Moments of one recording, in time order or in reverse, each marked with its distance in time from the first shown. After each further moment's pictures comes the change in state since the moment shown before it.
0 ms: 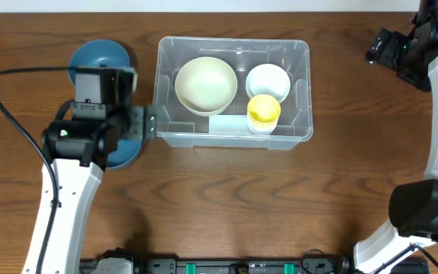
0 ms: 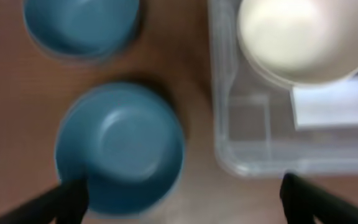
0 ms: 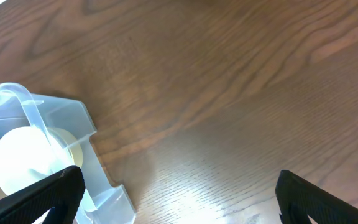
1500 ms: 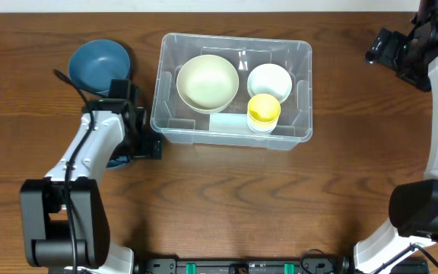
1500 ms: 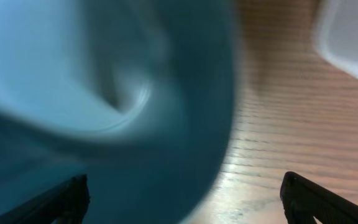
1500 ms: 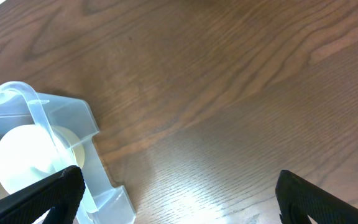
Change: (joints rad) left arm 0.071 0.424 -0.162 0.025 0.000 -0.047; right arm 0.000 0.000 0.000 0.000 0.000 0.000
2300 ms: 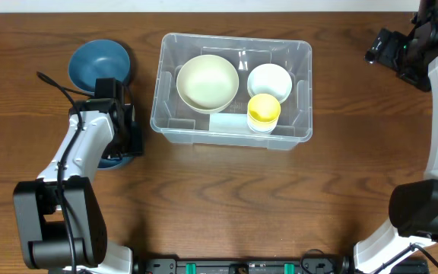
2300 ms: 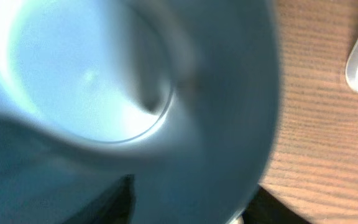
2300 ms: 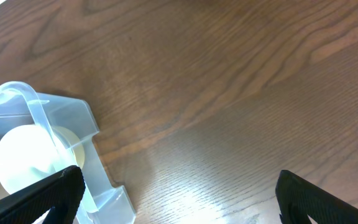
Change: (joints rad) left arm 0.072 0.000 0.000 0.041 0.003 0.010; right arm 0.000 0.000 0.000 0.000 0.000 0.000
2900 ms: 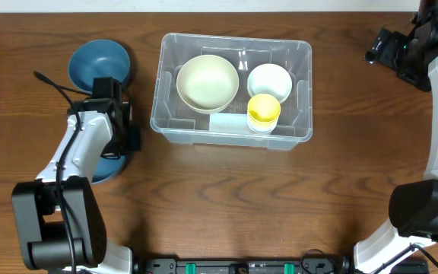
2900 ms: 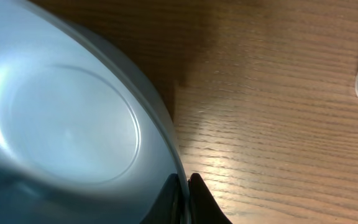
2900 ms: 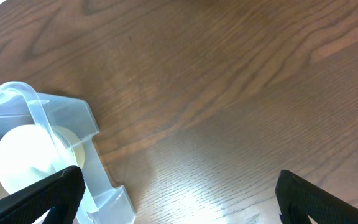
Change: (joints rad) left arm 0.012 -0.002 -0.001 0.023 -0.018 0.002; right arm 0.000 0.000 0.000 0.000 0.000 0.000
